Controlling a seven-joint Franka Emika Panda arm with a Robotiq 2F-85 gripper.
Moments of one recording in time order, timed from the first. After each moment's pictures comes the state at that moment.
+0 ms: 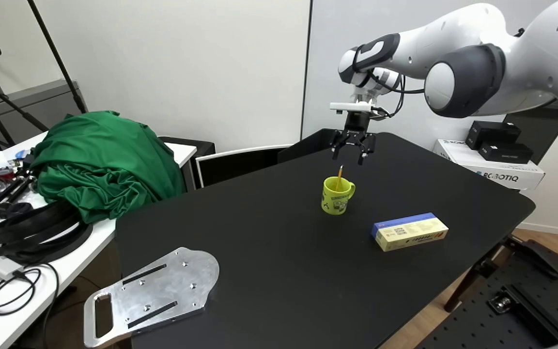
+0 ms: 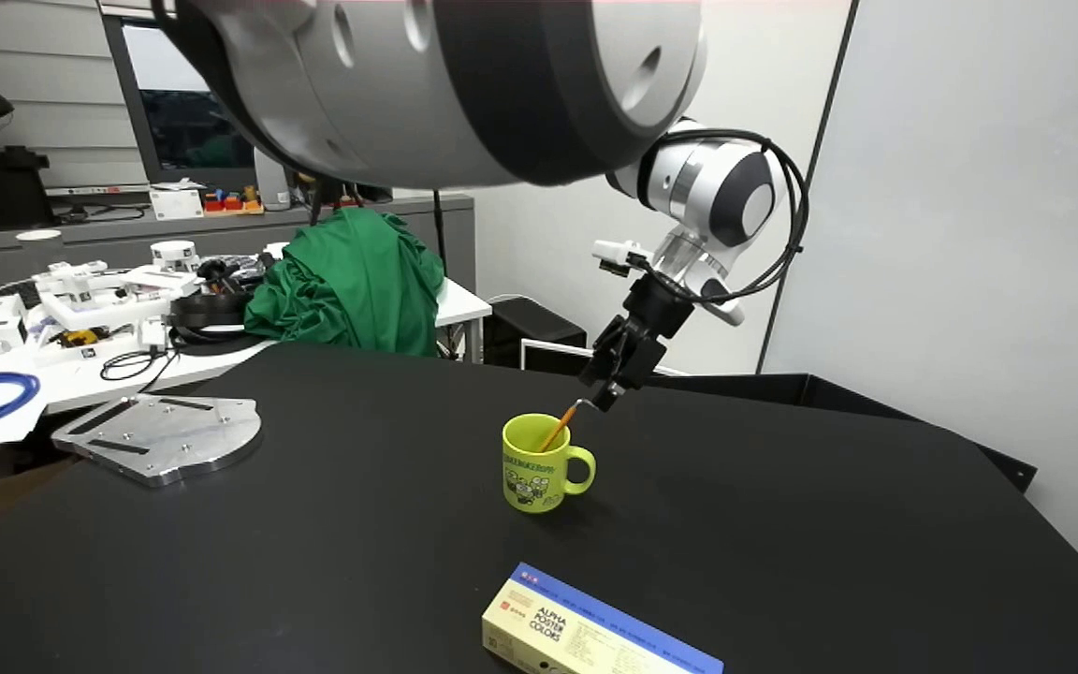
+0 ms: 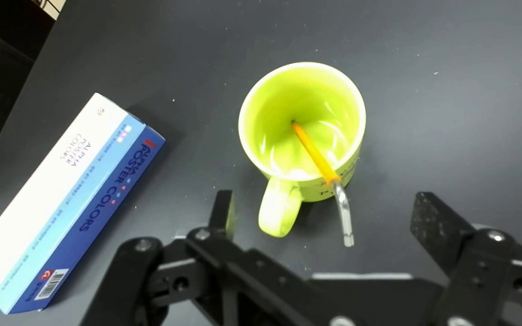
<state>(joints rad) -0.40 1.34 -0.10 -0.67 0.41 1.44 0.82</state>
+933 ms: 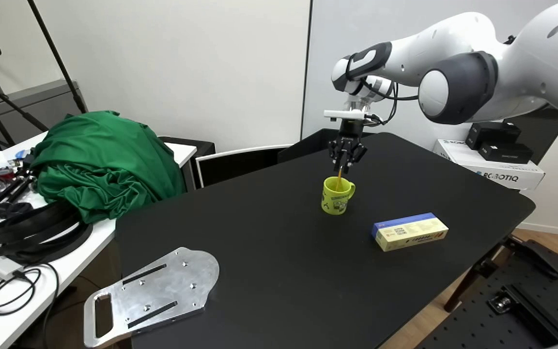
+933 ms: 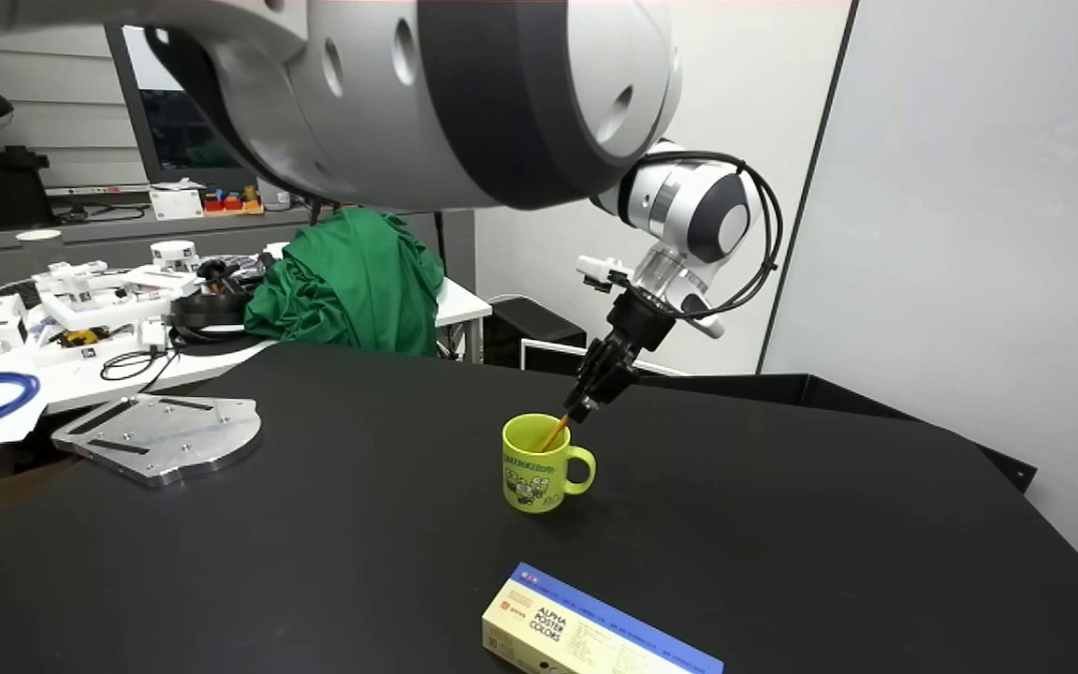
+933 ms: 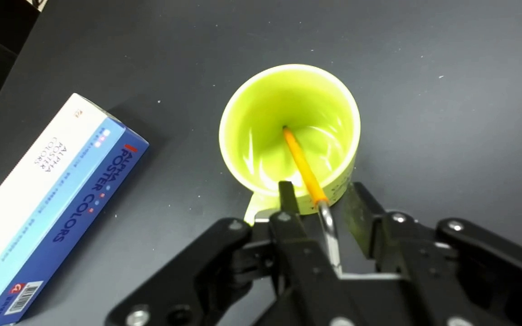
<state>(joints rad) -0.37 1.37 -0.10 -0.67 0.41 1.47 0.82</state>
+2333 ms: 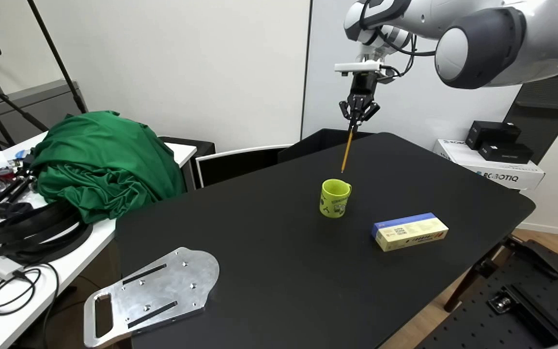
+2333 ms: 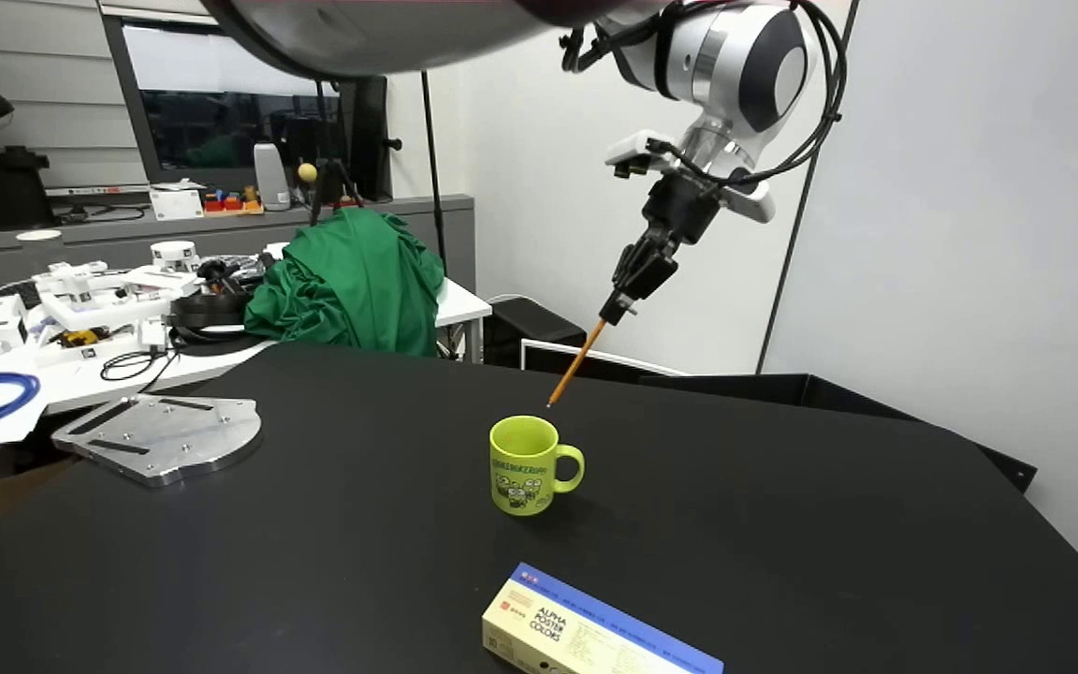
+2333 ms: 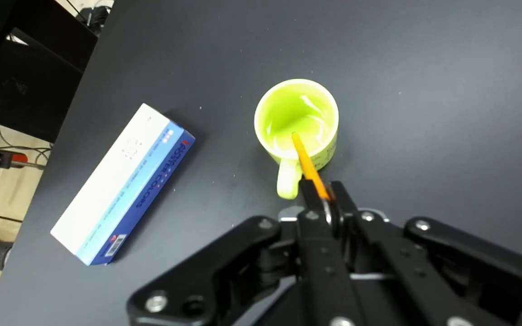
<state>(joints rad) -0.39 1.19 -0.14 -0.64 0.40 1.33 0.85</state>
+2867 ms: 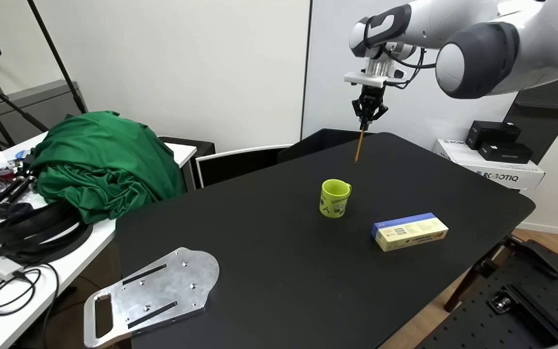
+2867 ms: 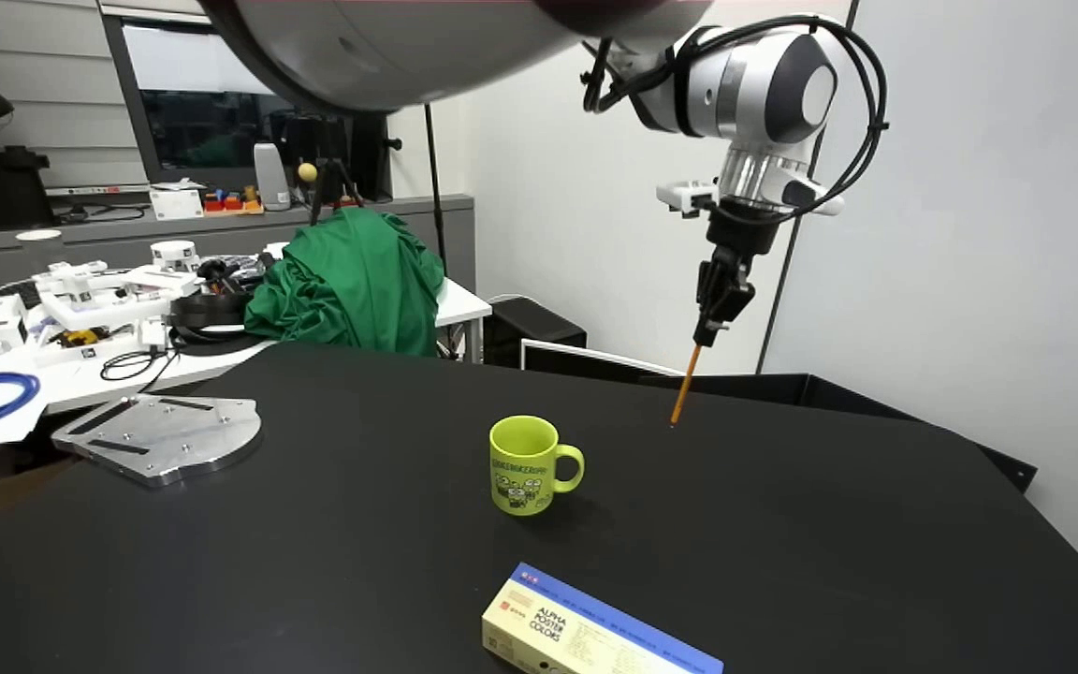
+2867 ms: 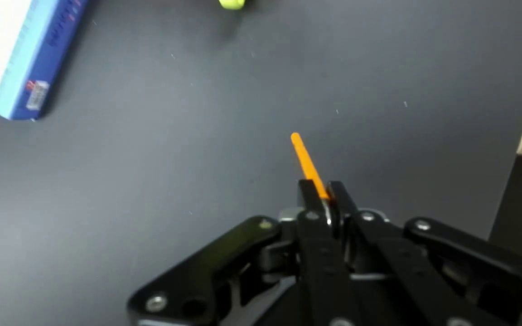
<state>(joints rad) -0.39 1.23 -0.24 -0.66 0.31 1.73 0.84</state>
